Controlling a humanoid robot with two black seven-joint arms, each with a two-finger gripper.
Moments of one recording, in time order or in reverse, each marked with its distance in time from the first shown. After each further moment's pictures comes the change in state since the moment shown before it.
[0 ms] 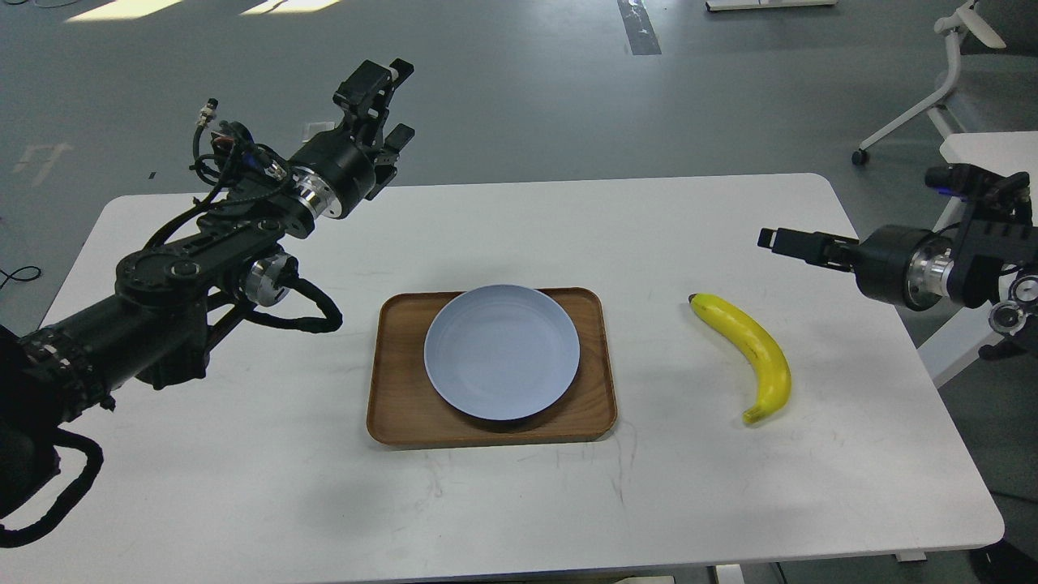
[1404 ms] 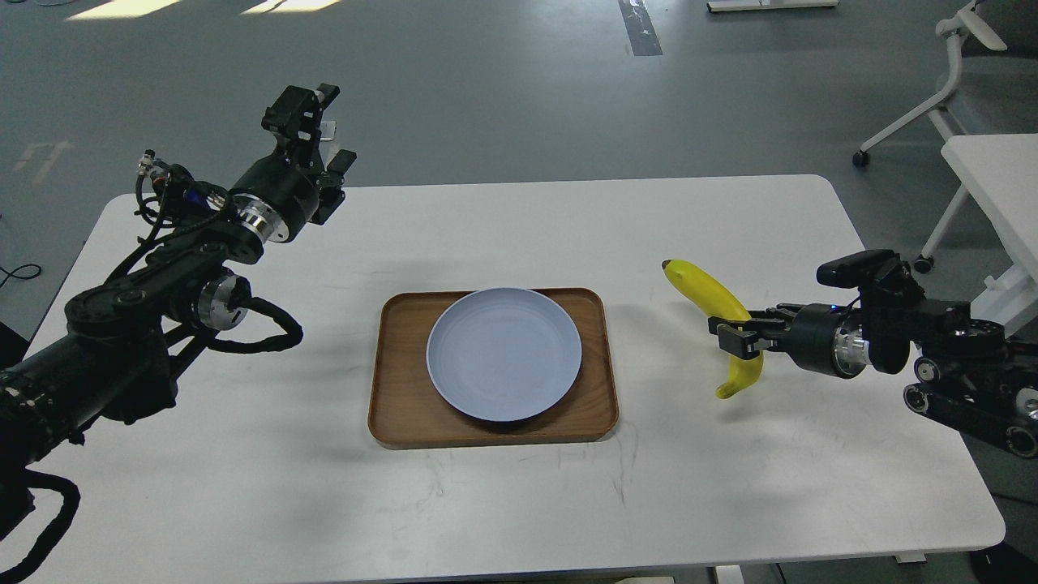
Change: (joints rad) left arm 0.119 0.062 -0.084 0.011 0.000 -0.001 -0.012; right arm 0.064 0.183 -0.308 -0.139 -0.163 -0.202 0.163
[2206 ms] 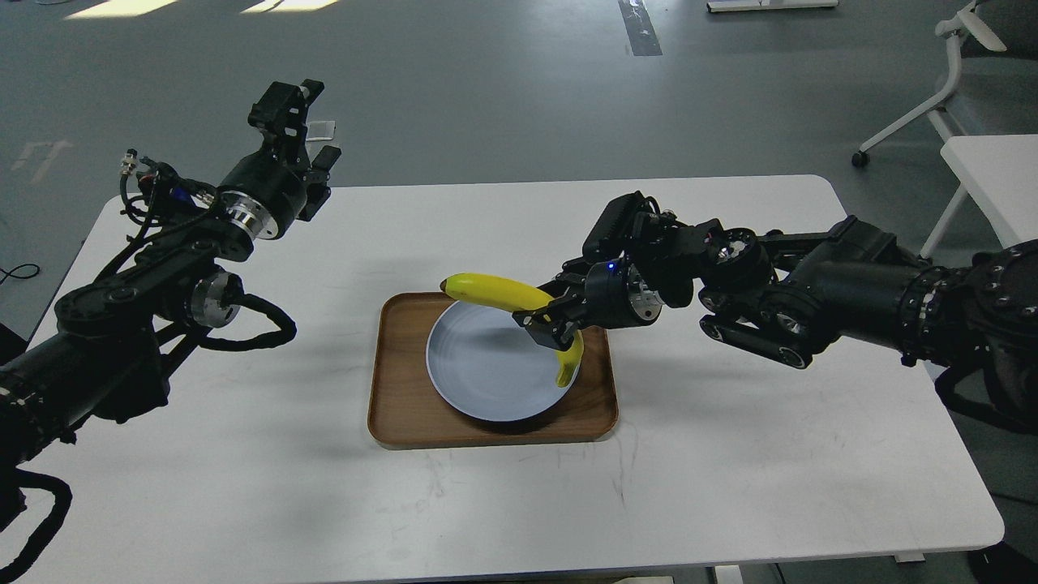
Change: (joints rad) left arm -0.003 0.022 -0.001 0.000 -0.008 0.034 0.001; right arm 0.330 0.598 -0.343 -0.336 -0.044 -0.022 0.180
